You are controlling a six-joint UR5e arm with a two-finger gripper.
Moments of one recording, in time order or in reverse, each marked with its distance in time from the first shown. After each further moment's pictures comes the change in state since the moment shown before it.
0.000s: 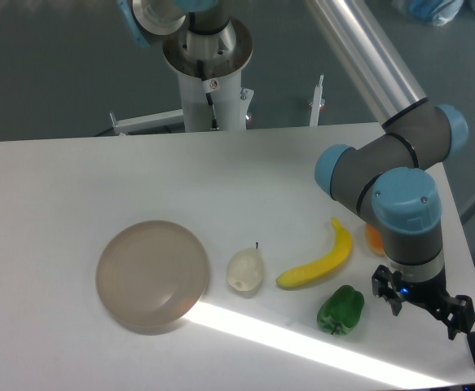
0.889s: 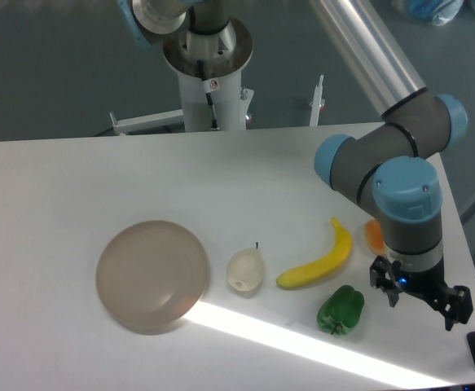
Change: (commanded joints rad) arm 0.009 0.089 -0.087 -0.069 -0.012 0.002
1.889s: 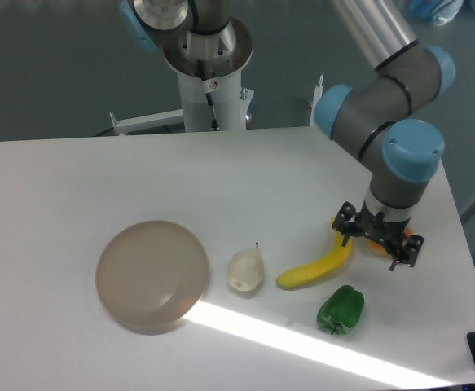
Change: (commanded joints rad) arm 0.081 0.114 -0.371 -0.004 -0.160 0.006
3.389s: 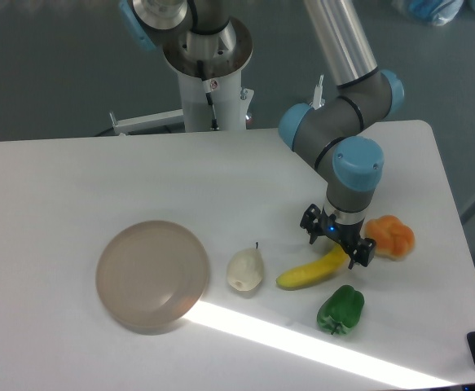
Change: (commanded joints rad) arm -0.017 -0.012 -0.138 0.134 0.008 0.077
